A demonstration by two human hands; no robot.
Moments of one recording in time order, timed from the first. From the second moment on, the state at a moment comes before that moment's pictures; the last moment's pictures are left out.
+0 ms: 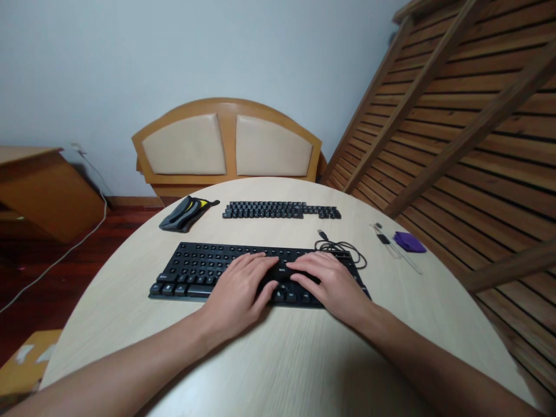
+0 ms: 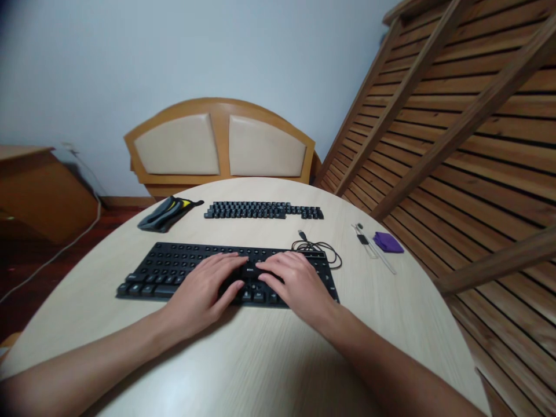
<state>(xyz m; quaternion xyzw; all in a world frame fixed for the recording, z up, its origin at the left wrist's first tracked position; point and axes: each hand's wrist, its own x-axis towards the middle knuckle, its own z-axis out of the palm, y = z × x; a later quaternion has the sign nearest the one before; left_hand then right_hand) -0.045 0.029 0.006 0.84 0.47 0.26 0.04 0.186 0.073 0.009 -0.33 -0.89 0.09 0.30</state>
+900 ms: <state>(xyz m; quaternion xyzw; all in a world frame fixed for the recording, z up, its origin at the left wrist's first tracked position) -0.046 0.033 0.009 0.77 0.50 0.33 0.22 0.184 0.073 -0.001 -0.30 -0.89 0.11 0.33</state>
